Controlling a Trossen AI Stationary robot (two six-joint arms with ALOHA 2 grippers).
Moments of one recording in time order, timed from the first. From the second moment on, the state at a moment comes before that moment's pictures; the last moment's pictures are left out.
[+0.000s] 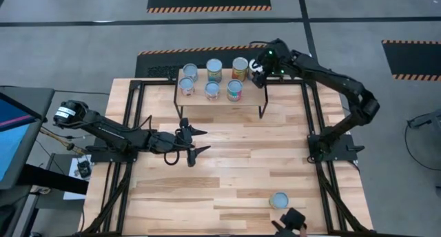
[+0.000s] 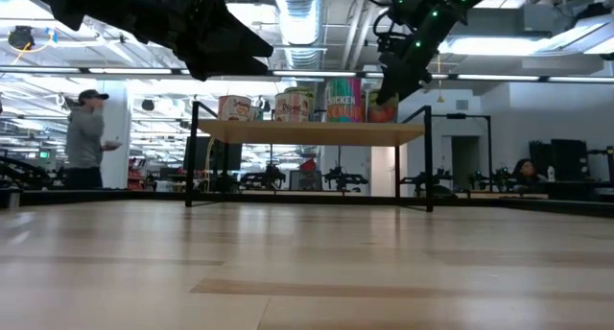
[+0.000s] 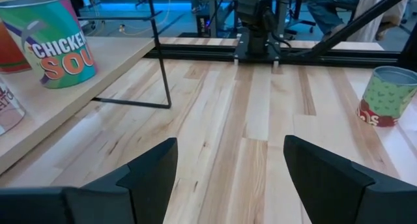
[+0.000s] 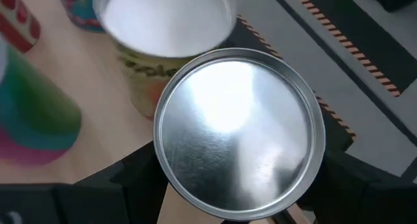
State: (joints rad) left arm -0.22 1.28 0.55 0.44 -0.45 -0.09; right arm -0.72 1.52 1.36 -0.65 0.08 -0.18
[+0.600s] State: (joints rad) left arm -0.22 1.28 0.55 0.44 -0.45 -0.10; right arm -0.72 1.53 1.39 -0.68 0.00 -0.15
